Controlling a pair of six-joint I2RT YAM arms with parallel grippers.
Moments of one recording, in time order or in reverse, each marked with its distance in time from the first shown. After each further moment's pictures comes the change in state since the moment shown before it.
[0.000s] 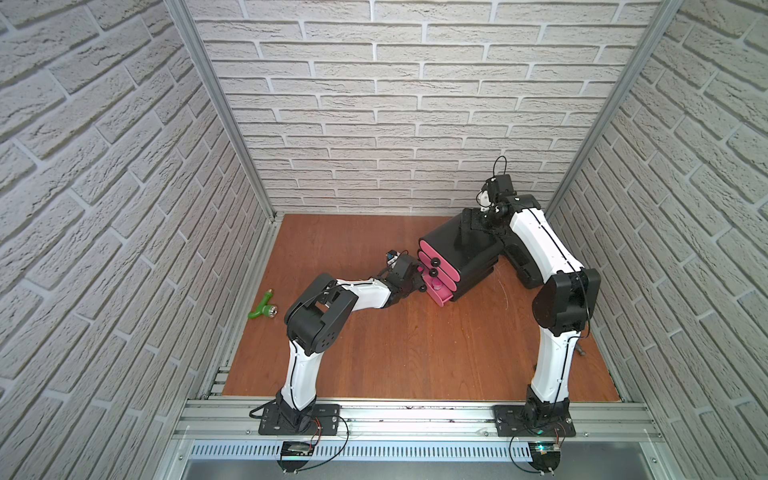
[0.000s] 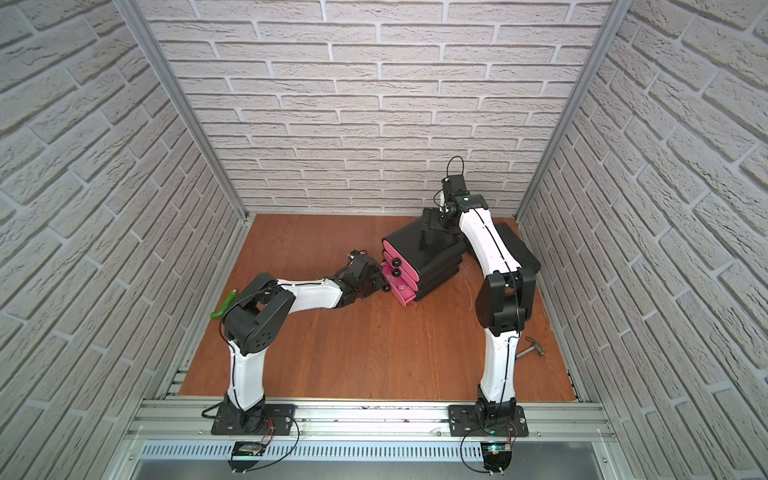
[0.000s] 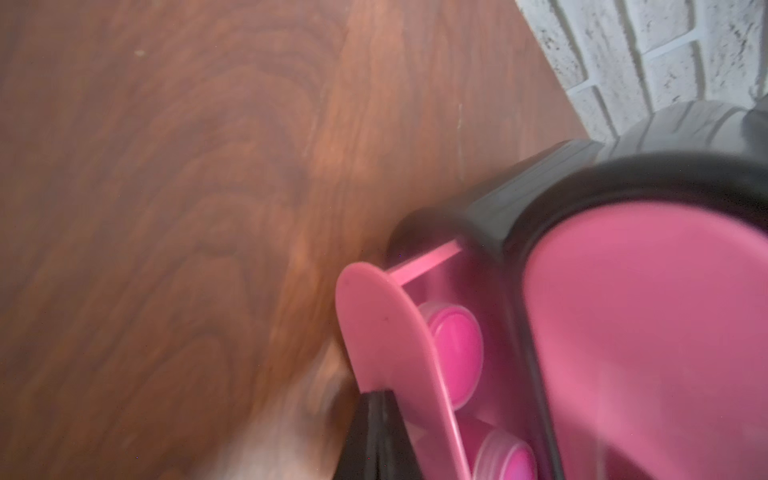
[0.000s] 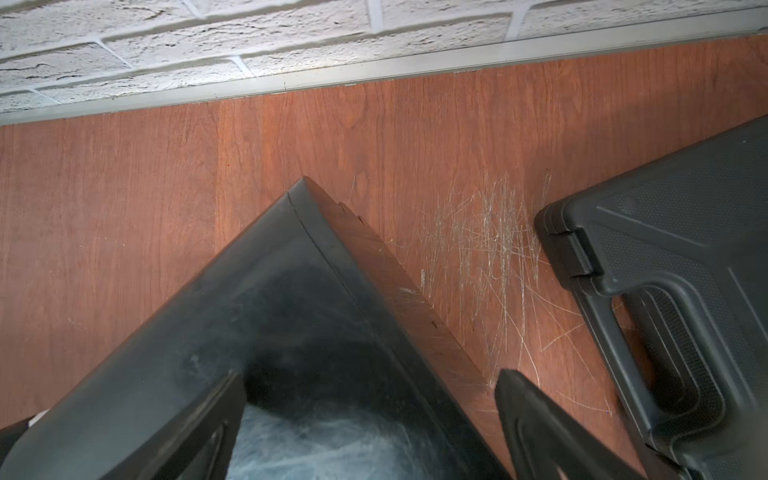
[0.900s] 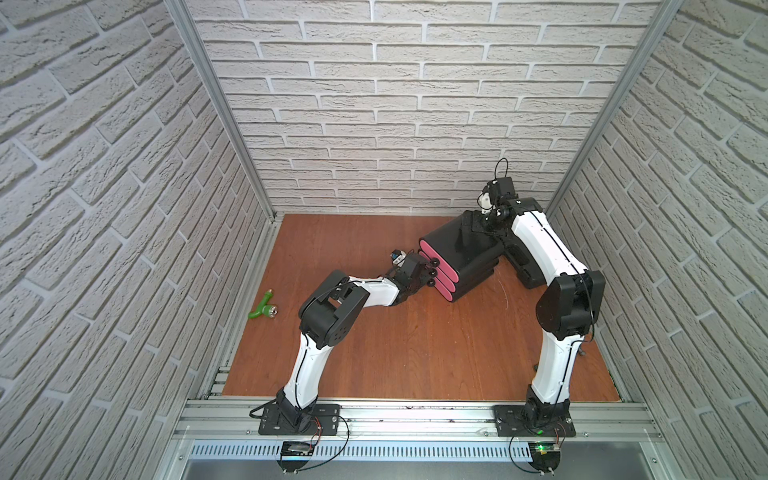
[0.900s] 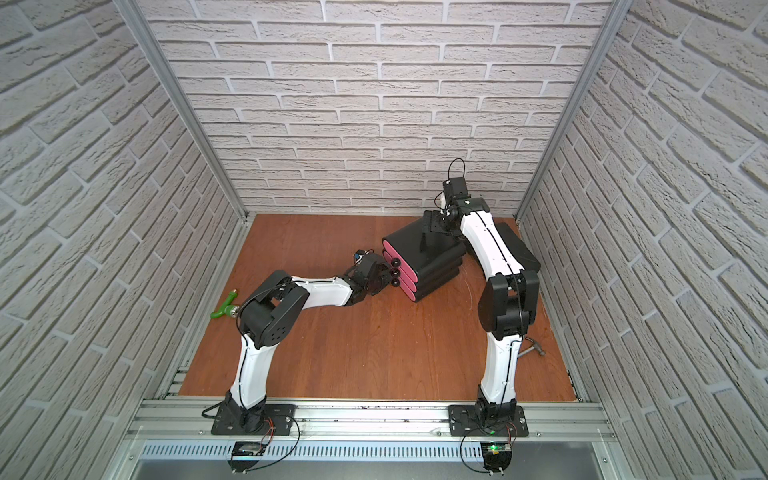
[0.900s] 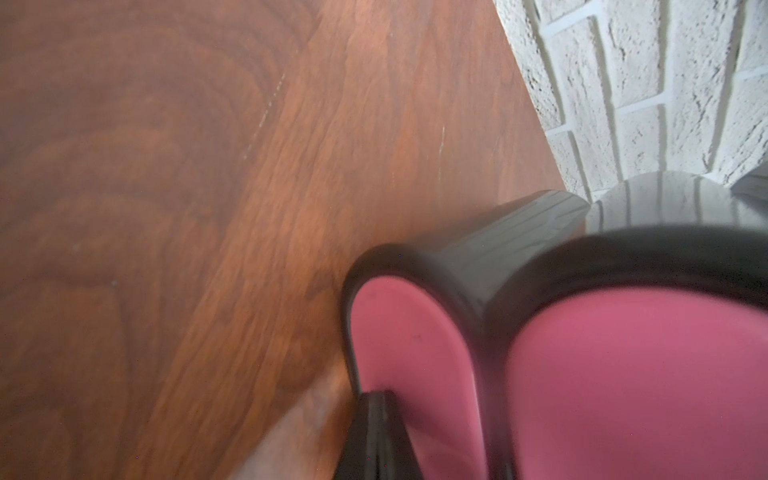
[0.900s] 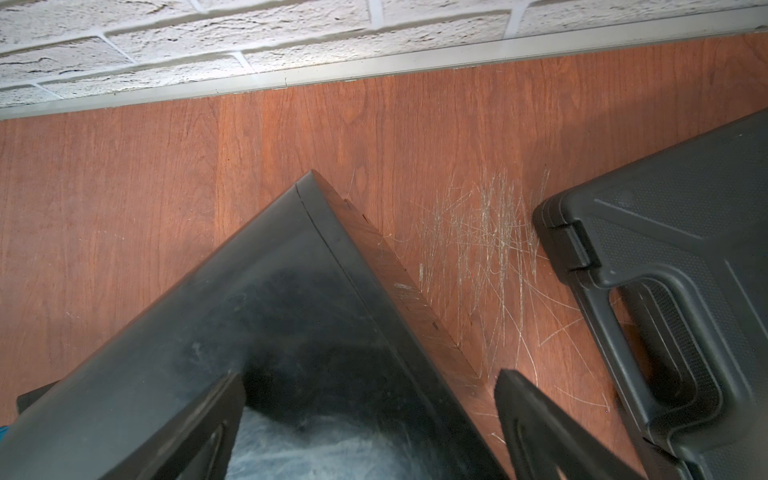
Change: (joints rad) left arm -0.023 0.096 0.080 0.064 -0.039 -0.139; right arm -0.003 -0.035 -0.053 0.025 -0.003 -0.010
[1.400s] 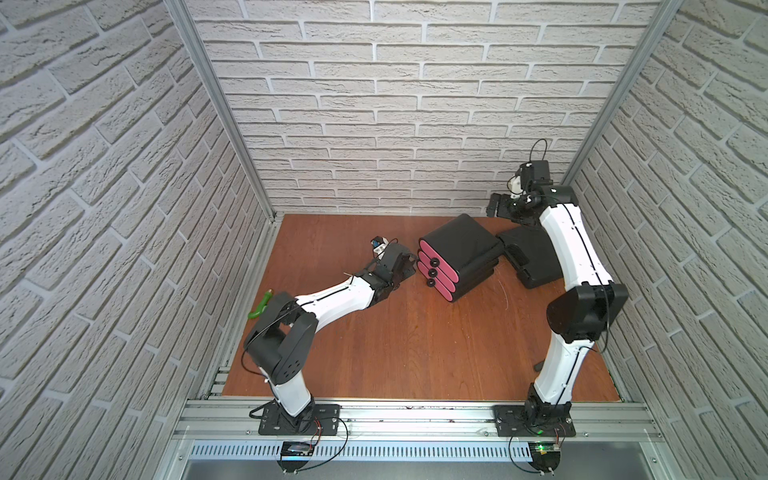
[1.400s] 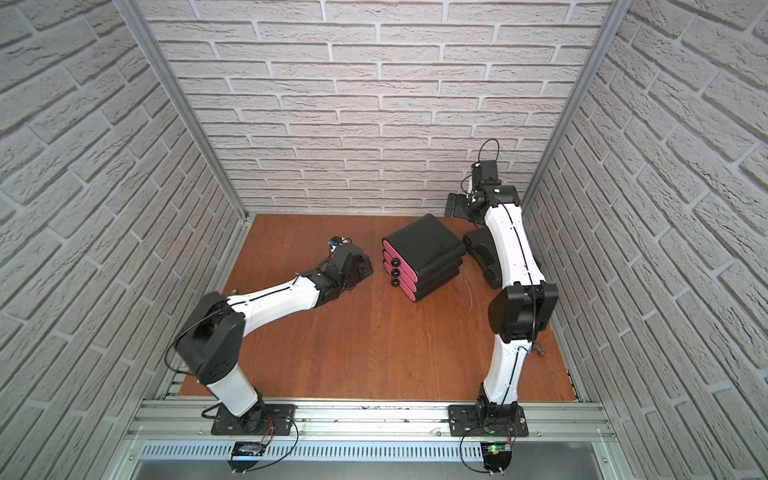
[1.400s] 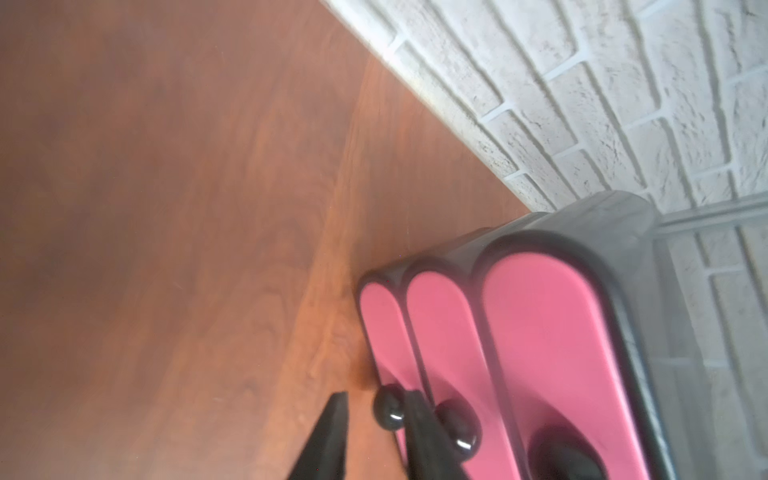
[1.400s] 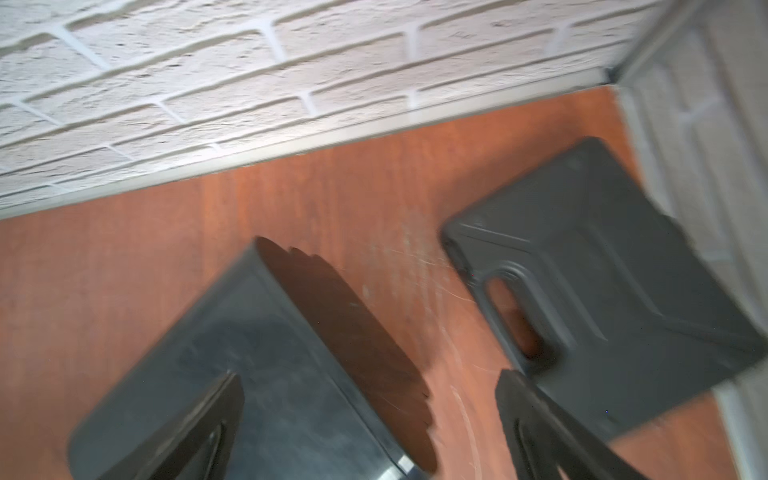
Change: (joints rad) left arm 0.036 -0.459 -0.131 -0.315 -0.133 0.194; right arm -0.128 -0.114 0.104 -0.134 0.045 -0.009
